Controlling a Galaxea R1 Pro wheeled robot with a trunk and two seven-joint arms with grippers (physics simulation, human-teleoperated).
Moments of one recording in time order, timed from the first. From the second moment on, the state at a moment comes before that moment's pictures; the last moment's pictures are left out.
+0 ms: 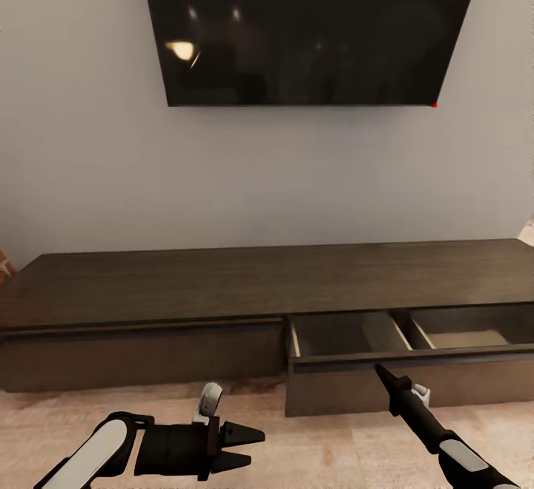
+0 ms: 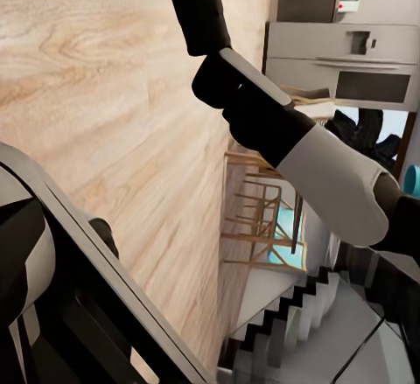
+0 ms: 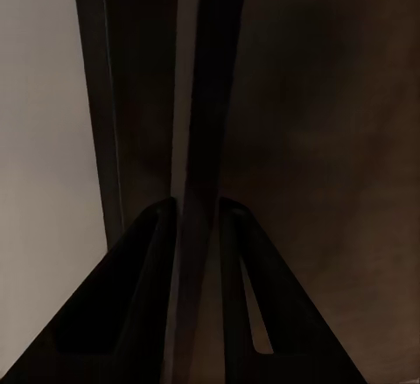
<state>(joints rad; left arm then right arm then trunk) -0.21 0.38 -0.53 -1.55 1.68 0.99 -0.04 -0.53 -0.27 0.29 -0.23 -1.63 0.31 0.82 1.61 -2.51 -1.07</state>
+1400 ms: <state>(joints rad) -0.21 0.38 -0.53 -1.55 1.68 0.99 -0.04 -0.53 -0.27 0.28 -0.22 -1.63 0.31 0.83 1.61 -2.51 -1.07</state>
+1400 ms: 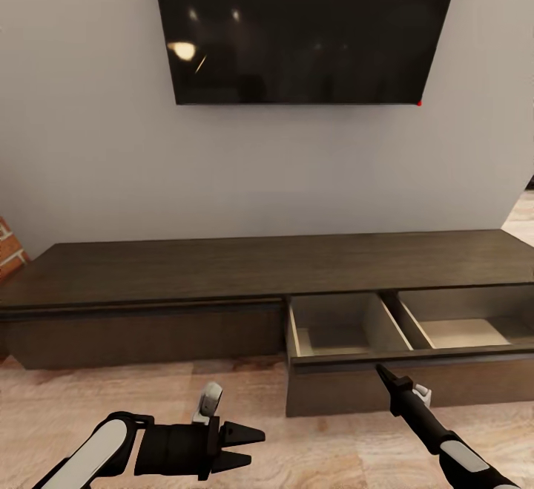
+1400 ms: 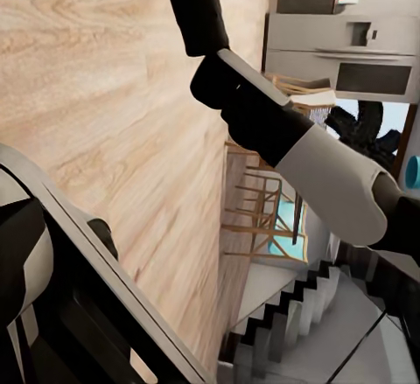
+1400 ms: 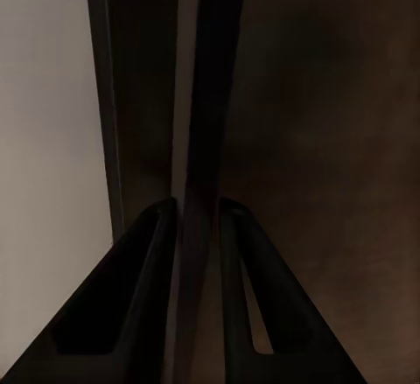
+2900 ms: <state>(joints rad) -0.21 0.38 -0.53 -1.55 1.68 0.99 -0.04 -0.53 -0.27 0.28 -0.22 -1.63 0.31 0.83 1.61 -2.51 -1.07</state>
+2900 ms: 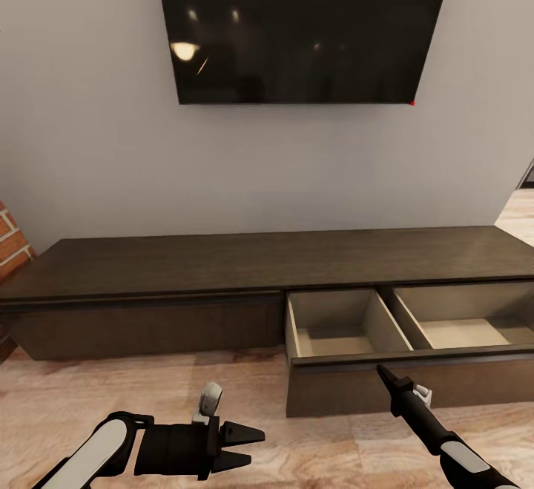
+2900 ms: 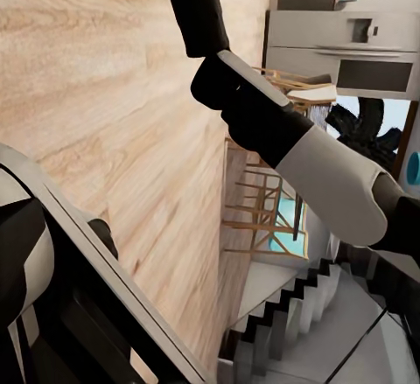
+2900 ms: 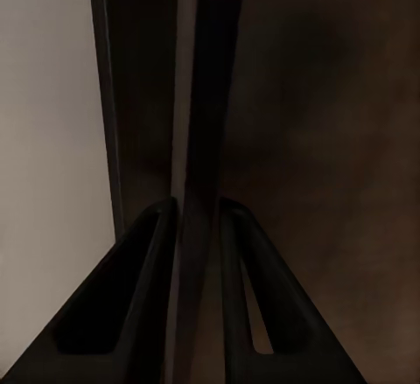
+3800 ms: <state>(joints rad) -0.21 0.38 -0.53 -1.55 1.68 0.99 -0.04 -0.53 -0.27 0.28 -0.22 -1.63 0.31 0.83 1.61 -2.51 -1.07</state>
